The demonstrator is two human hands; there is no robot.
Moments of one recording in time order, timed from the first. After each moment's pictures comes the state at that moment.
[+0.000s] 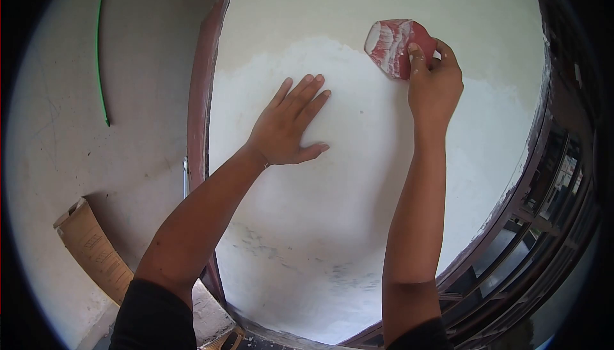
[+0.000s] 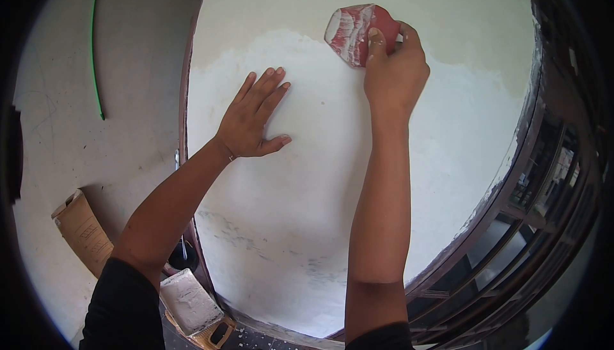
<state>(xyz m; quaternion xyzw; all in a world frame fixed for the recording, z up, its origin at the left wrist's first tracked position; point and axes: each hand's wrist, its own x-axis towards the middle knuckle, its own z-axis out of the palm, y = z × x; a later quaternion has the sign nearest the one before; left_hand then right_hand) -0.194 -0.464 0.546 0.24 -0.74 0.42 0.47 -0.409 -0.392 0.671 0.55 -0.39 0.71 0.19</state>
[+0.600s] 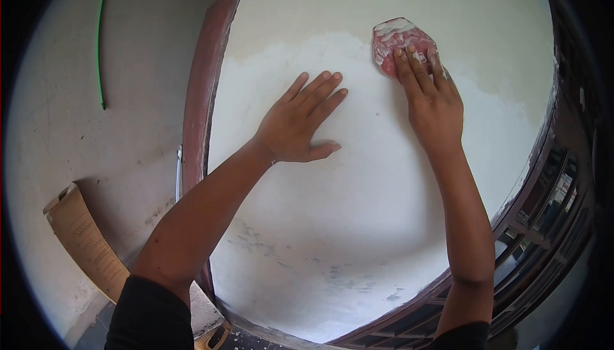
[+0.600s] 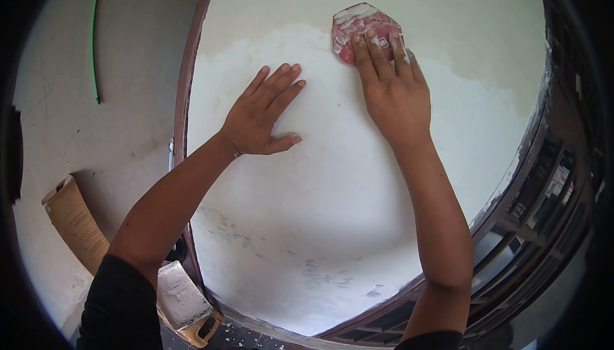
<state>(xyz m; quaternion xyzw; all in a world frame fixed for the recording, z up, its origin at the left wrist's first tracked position) -0.191 -0.469 0.543 0.22 -0.74 0.42 0.48 -0.430 -0.414 0.655 0.56 -0.23 0.31 0.74</state>
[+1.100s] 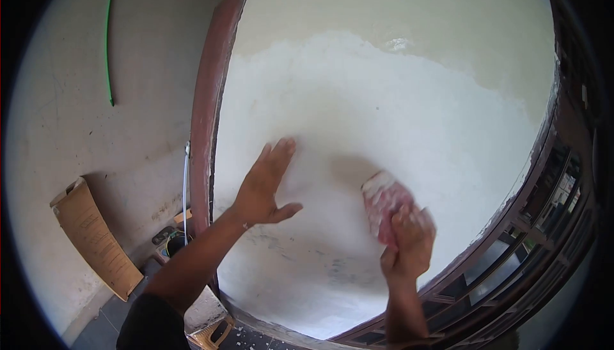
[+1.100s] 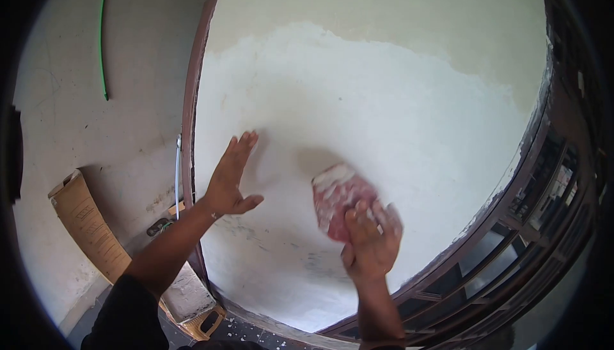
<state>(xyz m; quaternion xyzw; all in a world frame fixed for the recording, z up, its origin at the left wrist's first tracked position) -0.172 -0.425 0.416 0.21 -0.78 0.18 0.57 -0.470 -0.322 0.446 0.71 -0.26 0.49 0.43</state>
